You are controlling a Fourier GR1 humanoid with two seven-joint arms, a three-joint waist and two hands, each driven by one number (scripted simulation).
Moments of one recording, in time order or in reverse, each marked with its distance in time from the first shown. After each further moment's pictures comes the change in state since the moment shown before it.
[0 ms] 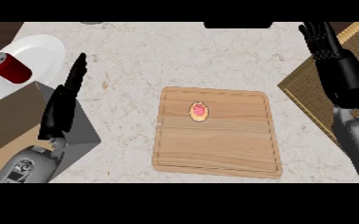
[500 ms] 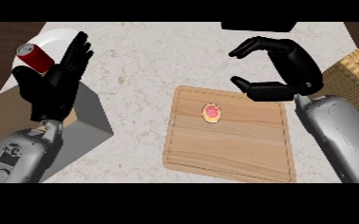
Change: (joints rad) left arm -0.107 -0.045 0.098 -0.043 0.190 -0.106 0.073; right arm -0.184 0.096 0.140 0.086 0.054 0.182 -0.133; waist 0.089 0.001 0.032
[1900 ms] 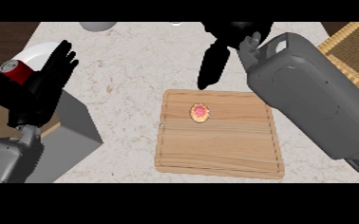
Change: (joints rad) left arm 0.080 0.042 0.100 0.016 0.098 -0.114 0.013; right arm -0.558 0.055 0.236 0.041 0.389 0.212 1.039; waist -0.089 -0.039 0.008
